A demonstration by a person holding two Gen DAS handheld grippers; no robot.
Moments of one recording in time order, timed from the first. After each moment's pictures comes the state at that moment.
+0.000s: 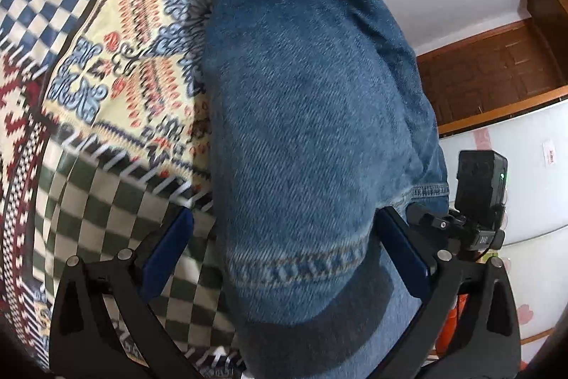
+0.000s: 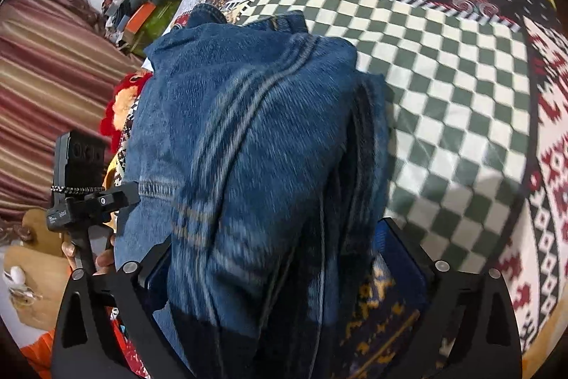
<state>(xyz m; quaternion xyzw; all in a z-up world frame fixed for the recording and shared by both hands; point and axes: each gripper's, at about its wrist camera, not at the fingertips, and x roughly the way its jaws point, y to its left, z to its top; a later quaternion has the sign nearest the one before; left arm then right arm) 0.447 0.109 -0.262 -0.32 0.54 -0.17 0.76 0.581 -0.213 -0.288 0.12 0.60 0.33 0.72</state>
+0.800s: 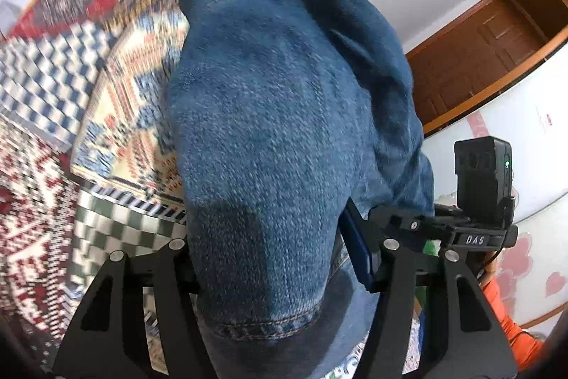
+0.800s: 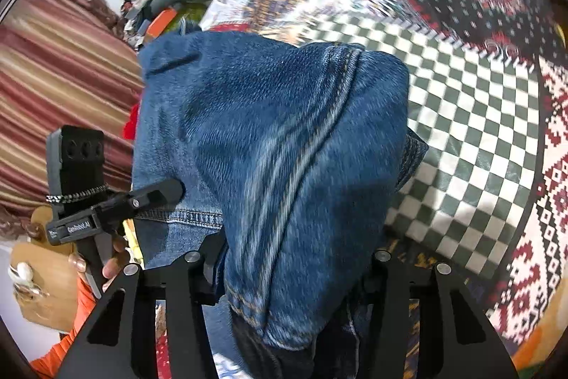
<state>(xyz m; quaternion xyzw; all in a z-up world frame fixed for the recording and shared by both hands) 0.439 0.085 -0.163 -0.24 0.48 -0.18 0.82 0.548 -0.165 -0.209 0.12 0.56 0.35 0.74</state>
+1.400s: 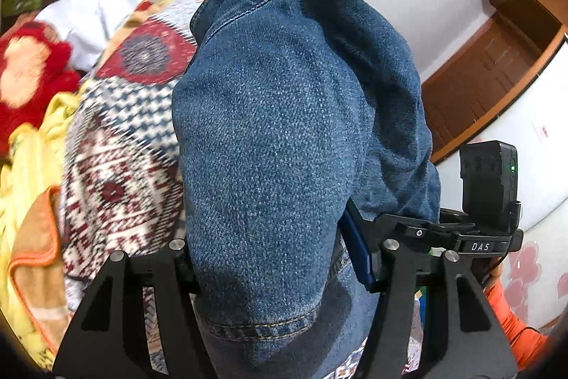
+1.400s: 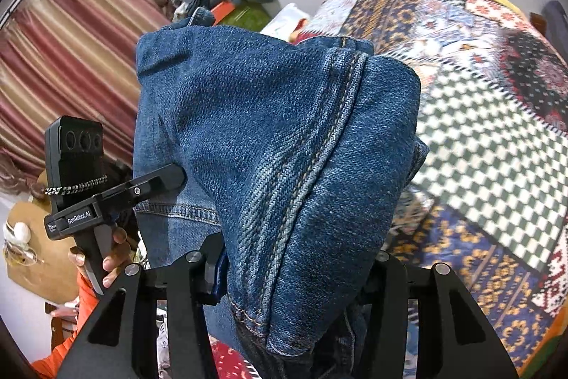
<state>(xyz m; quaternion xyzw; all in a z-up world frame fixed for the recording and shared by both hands) 0.329 0.190 -0.091 -0.25 0.42 -0.13 0.86 0.475 -0.057 -0.134 0.08 0.52 0.42 0.74</state>
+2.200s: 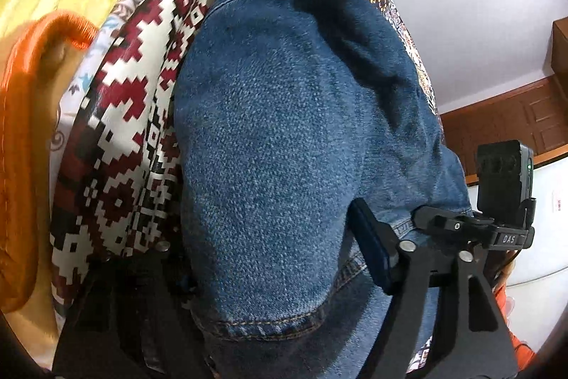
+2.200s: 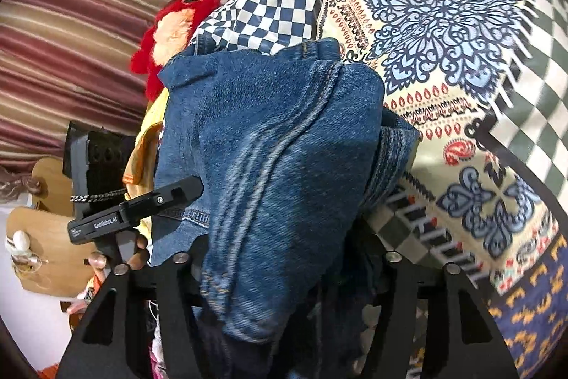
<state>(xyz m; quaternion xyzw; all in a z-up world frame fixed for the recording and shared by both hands) 0.346 0.280 -0.282 -0.36 0.50 -0.07 0.78 0.539 0.034 -0.291 0.06 0.64 0.42 0.65</state>
